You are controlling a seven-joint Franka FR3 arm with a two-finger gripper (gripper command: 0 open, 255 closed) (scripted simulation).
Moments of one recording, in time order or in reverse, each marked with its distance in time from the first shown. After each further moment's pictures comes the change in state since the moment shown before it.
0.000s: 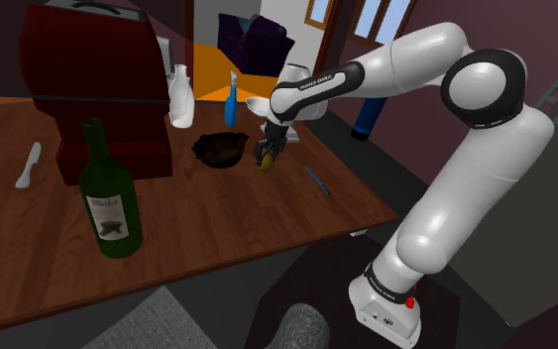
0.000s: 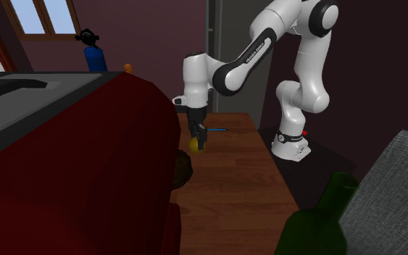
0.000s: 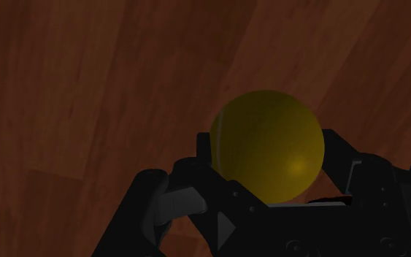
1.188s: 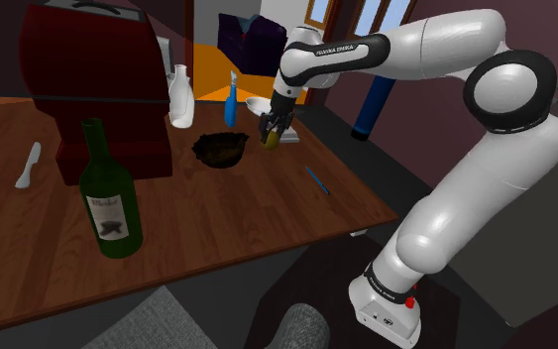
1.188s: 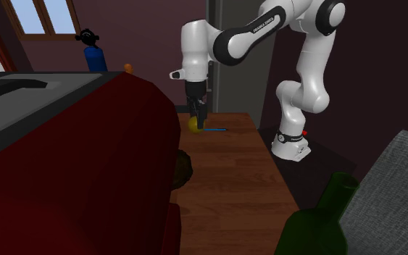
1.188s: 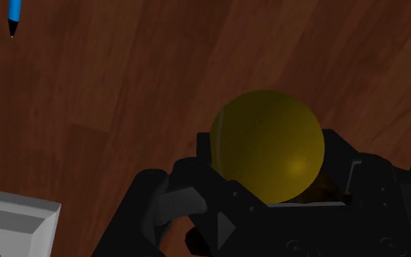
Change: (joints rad) arm -0.005 -0.103 -0.003 0.135 -0.029 -0.236 0.034
